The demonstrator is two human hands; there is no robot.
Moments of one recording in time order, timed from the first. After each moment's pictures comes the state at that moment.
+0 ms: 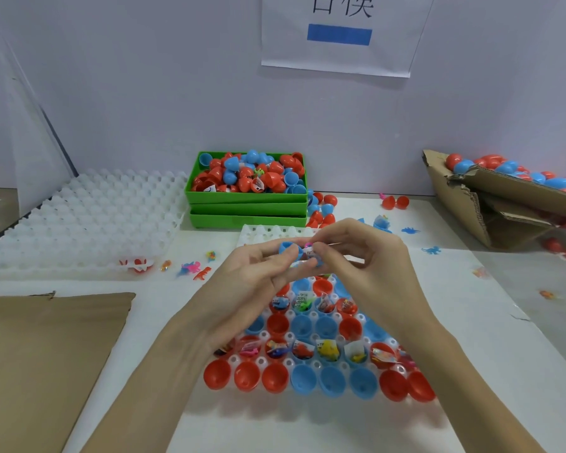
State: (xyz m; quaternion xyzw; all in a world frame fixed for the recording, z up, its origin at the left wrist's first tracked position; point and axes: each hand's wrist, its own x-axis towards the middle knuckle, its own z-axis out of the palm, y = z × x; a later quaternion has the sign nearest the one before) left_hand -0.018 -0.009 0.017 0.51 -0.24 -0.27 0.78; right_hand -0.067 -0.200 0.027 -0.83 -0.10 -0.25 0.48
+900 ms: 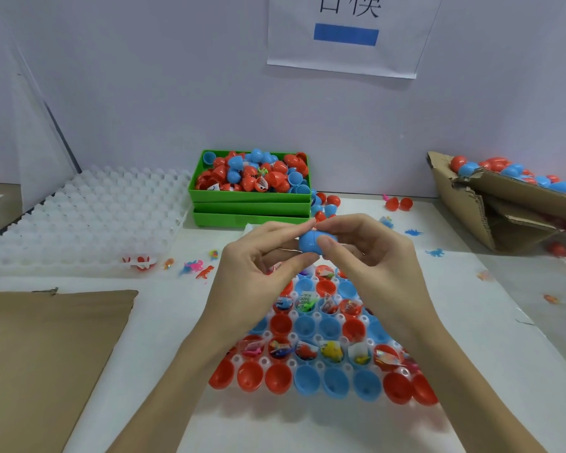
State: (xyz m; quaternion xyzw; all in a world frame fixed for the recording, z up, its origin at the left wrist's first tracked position) left_hand -0.026 -0.018 0.015 0.67 -0.32 0.09 0.66; right_hand -0.070 -0.193 0.033 -0.75 -0.11 -0.23 0.61
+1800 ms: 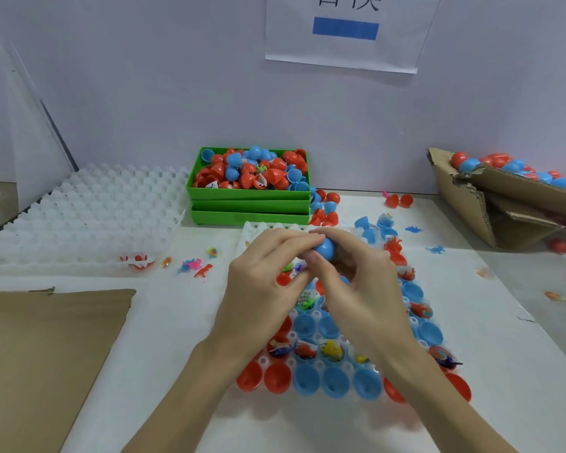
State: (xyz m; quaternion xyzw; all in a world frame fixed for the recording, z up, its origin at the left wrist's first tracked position) left_hand -0.033 -0.028 0.002 0.76 -0.35 0.33 0.44; right_hand -0.079 -0.167 0.016 -0.81 -0.05 -0.27 0.52
